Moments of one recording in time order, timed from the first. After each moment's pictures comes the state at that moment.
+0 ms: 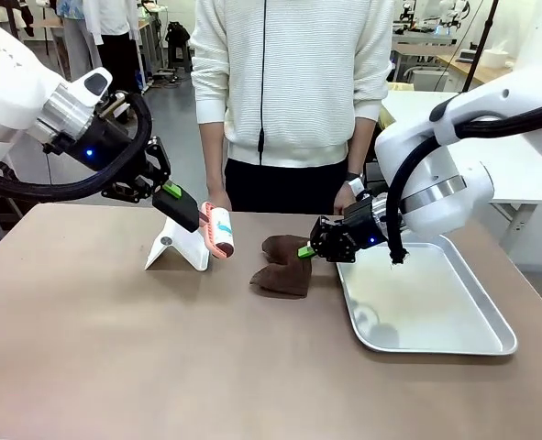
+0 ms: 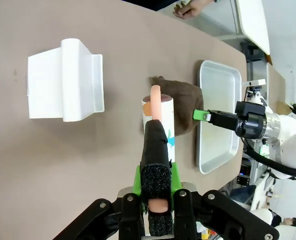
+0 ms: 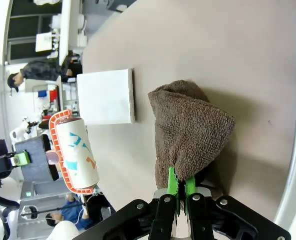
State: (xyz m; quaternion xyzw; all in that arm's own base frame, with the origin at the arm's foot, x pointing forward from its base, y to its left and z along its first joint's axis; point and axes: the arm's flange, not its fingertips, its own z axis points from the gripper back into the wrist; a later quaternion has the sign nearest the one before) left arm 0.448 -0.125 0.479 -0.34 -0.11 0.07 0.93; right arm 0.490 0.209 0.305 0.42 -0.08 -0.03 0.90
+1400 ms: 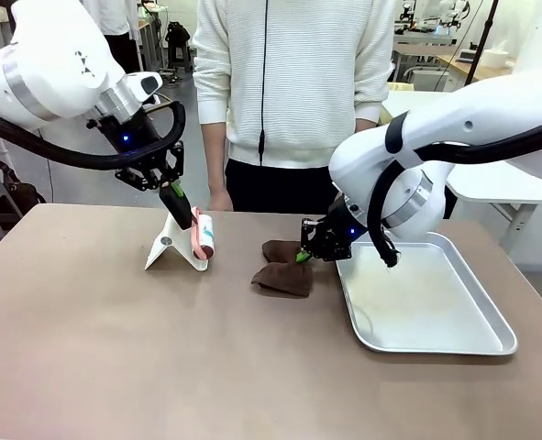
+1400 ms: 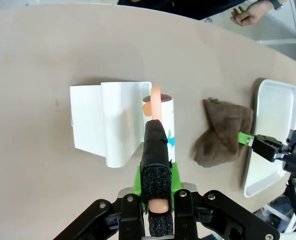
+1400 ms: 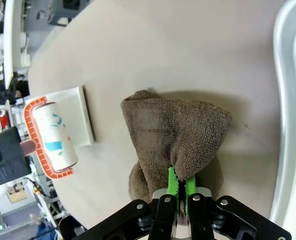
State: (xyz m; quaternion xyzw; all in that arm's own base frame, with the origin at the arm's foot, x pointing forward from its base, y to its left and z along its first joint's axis) left arm 0.528 -0.154 0.473 -0.19 -0.08 0.06 0.98; right arm 0.503 0.248 0.313 0.28 -0.06 -0.07 0.95
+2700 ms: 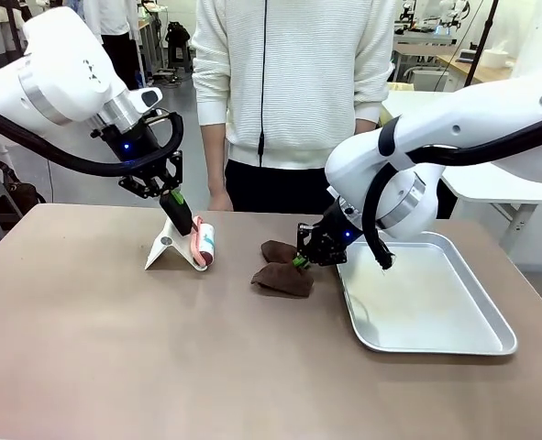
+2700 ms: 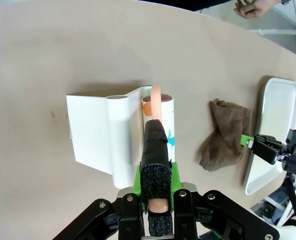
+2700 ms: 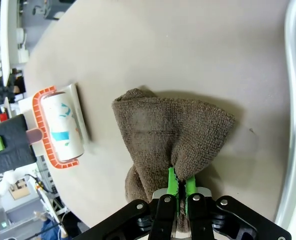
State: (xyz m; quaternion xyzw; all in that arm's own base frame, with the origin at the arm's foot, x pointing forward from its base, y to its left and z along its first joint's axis) left arm 0.562 -0.142 0.442 -0.21 -0.04 0.05 0.98; right arm 0.511 0.252 0.301 0.29 -0.04 -0.07 0.95
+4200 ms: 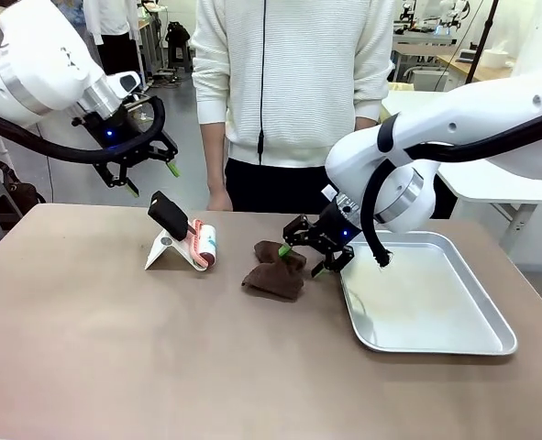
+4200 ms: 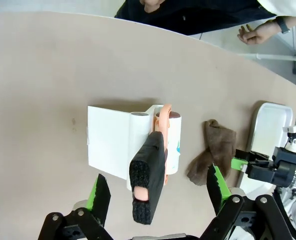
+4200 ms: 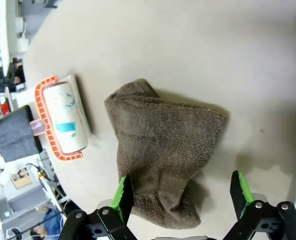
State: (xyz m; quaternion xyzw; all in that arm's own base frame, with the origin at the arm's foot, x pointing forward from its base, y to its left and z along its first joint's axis) left arm 0.567 -0.108 0.463 -0.22 -0.07 0.10 0.97; right arm 0.520 0.257 0.299 0.30 -0.01 -0.05 0.95
